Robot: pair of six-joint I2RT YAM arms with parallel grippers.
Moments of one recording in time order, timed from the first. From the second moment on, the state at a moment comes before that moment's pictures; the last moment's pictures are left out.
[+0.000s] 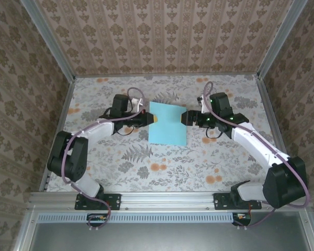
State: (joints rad) left arm -0.42 1.66 0.93 -0.01 0.85 -0.59; right arm 0.30 1.35 0.94 -0.41 -0.45 0.45
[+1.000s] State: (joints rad) left arm -0.40 1.74 0.94 -0.27 0.72 -0.50; right arm 0.41 1.86 1.02 -0.22 -0.43 0.64
